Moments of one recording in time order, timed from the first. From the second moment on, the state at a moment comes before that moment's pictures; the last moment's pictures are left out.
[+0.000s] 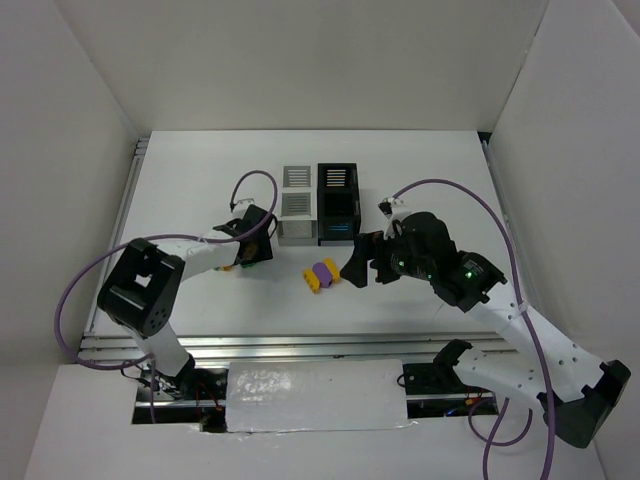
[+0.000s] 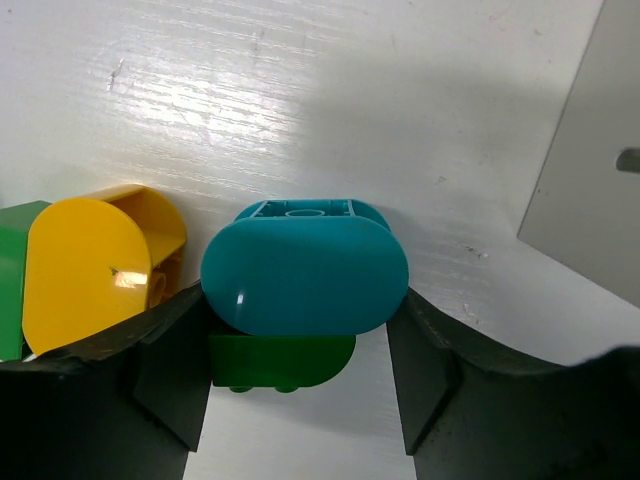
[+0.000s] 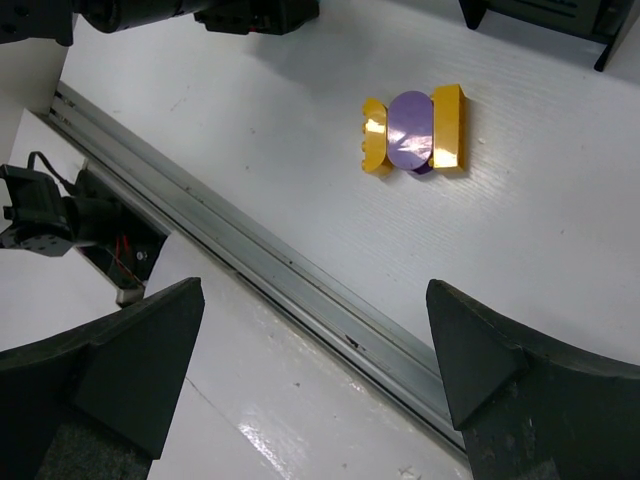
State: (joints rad) left arm -0.47 1.69 0.93 -0.31 -0.40 -0.64; right arm 0.68 0.90 0.94 -0.62 -0.16 0.48
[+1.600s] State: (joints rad) left arm -0.71 0.71 0.53 0.02 0.27 -0.24; right arm 0.93 1.42 1.40 -0.67 -0.11 0.70
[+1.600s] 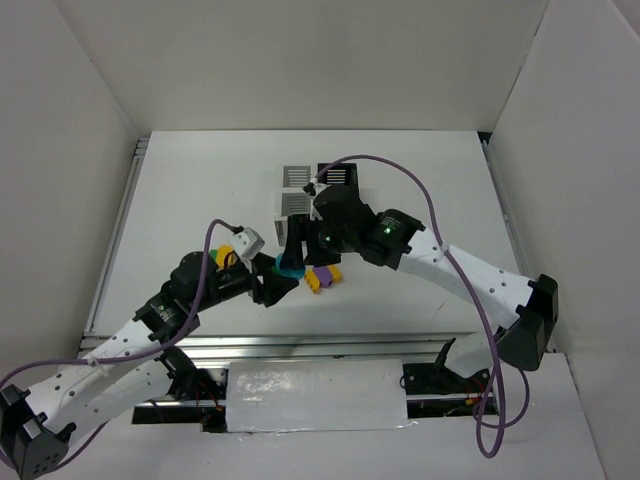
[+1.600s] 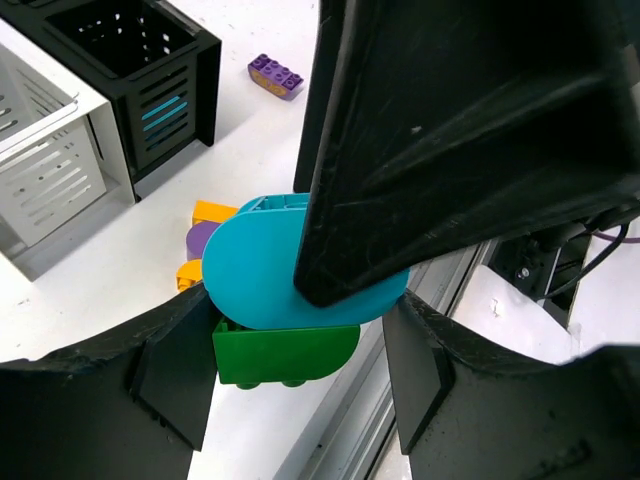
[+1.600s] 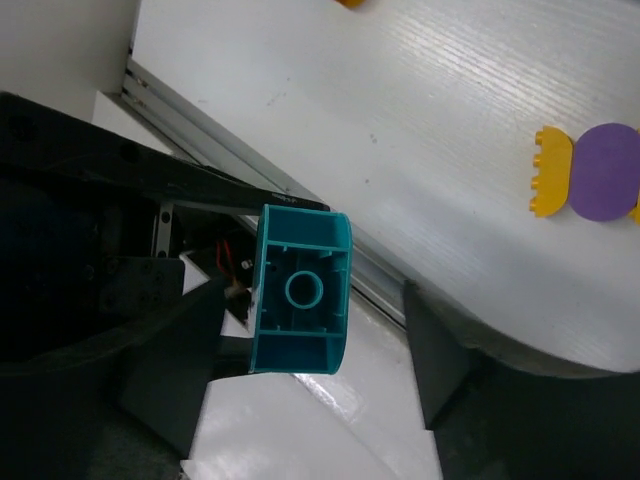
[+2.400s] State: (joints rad) left arm -0.73 0.68 0.70 -0.10 0.22 -0.38; right arm 0.88 1.13 1.02 -0.29 -0.22 0.66
